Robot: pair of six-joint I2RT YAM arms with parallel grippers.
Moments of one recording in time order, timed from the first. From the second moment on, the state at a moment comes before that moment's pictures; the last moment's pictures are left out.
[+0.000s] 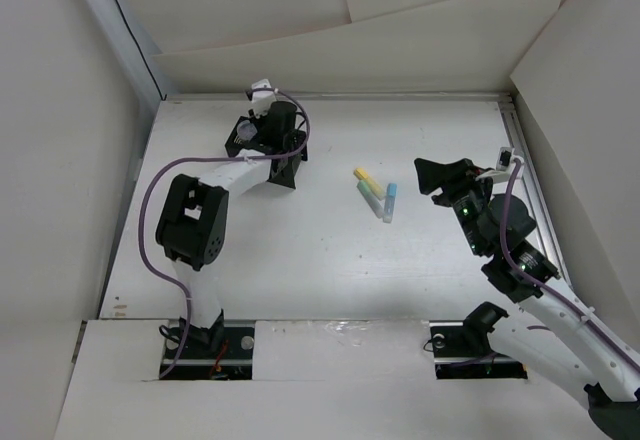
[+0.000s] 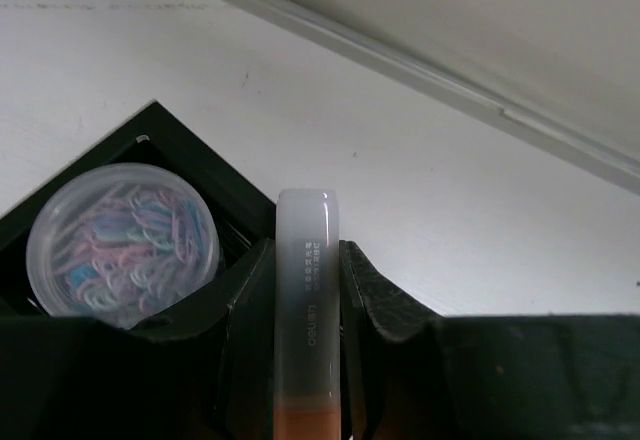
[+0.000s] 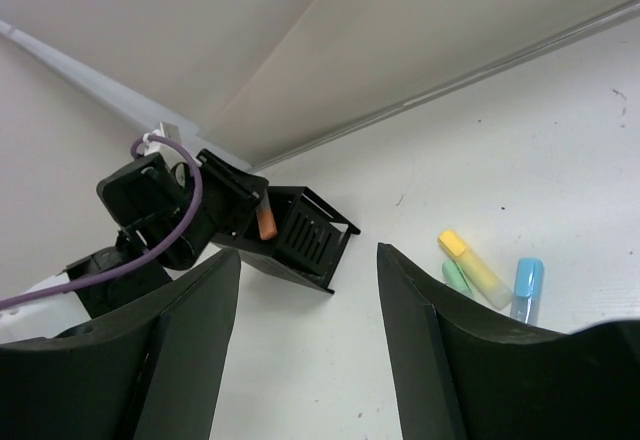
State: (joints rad) left arm -0.43 1.89 1.35 0.14 -0.68 -0.49; right arm 0.64 0.67 0.74 0.01 0.41 0.65
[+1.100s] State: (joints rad) left arm -0.73 1.68 1.21 0.20 -0.59 -0.51; right arm 0.64 0.72 0.74 0.01 0.41 0.65
